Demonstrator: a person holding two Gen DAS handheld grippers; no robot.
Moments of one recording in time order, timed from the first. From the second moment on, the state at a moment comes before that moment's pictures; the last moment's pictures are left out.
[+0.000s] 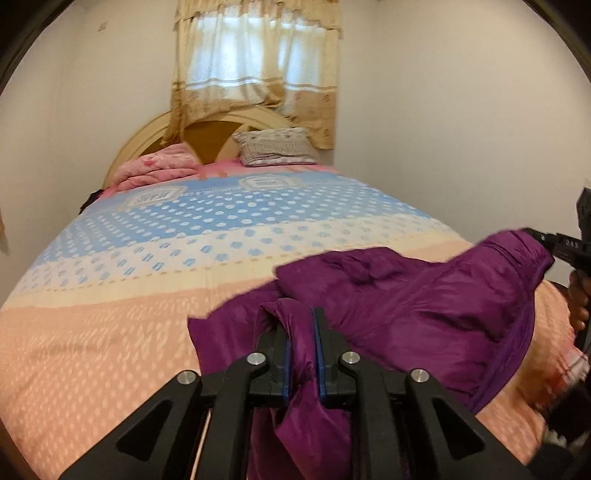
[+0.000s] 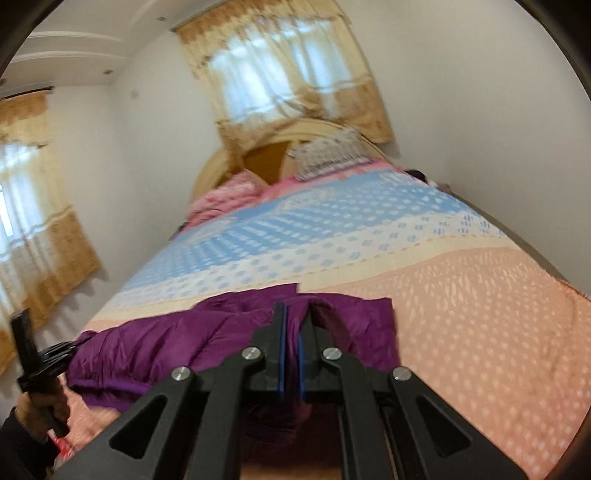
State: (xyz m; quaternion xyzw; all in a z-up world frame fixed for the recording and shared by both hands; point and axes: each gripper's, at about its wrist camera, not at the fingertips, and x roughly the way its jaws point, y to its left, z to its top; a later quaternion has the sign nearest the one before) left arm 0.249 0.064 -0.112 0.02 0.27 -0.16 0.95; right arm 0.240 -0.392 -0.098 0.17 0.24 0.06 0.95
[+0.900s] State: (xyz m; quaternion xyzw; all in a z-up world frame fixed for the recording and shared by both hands) left arm 0.307 0.070 -0.130 0.01 0.25 -0.04 0.97; right arm 0.356 -0.415 -0.157 0.22 0.29 -0.01 0.93
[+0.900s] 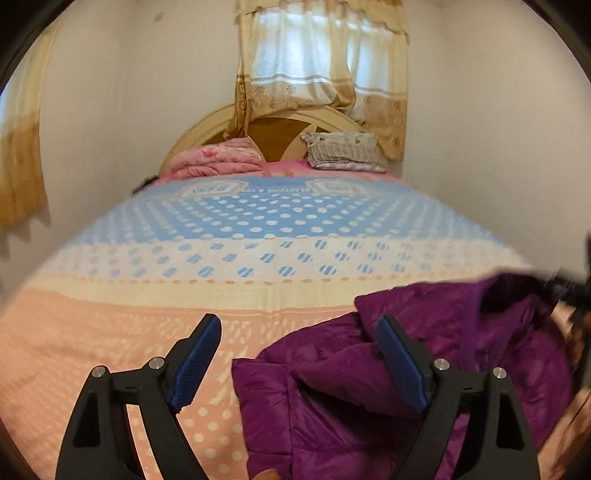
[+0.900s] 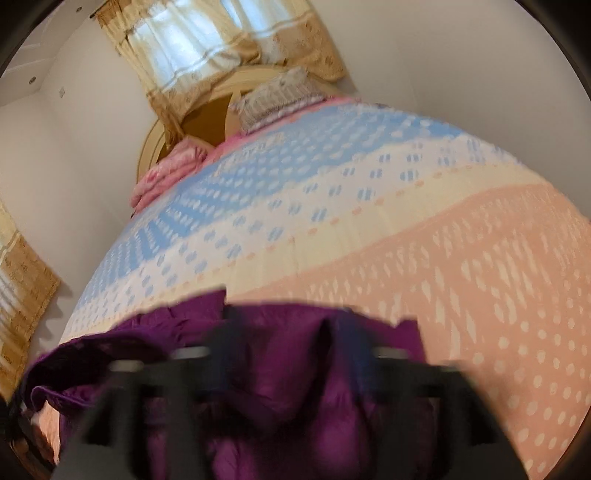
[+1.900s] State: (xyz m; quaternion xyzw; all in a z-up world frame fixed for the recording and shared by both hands) left arm 0.379 0.032 -0.188 0.03 0.34 0.12 0.93; right arm 0.340 -0.289 -0.132 0.07 0.31 0.06 0.95
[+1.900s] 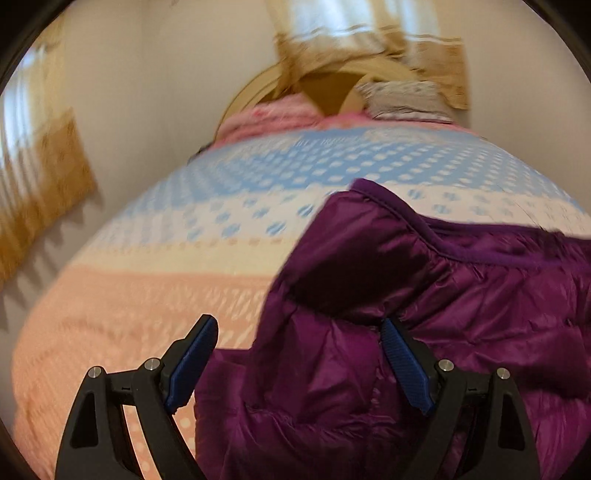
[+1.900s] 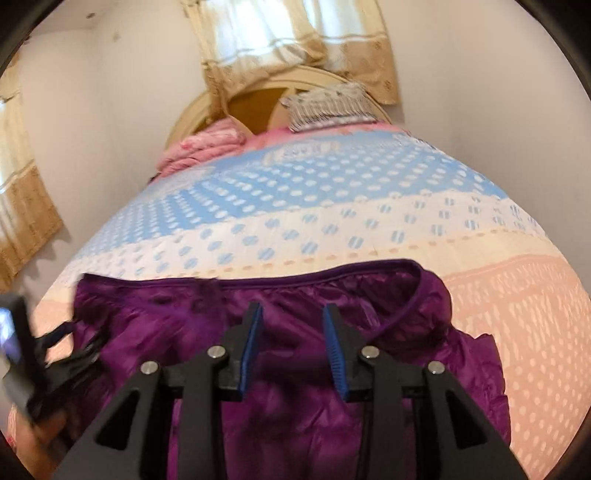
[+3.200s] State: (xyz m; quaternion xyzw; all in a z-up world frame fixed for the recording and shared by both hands) left arm 0.438 0.022 -0.232 -0.02 0.42 0.06 0.90; right arm 0.424 -0.280 -0.216 0.01 0.42 0.00 0.91
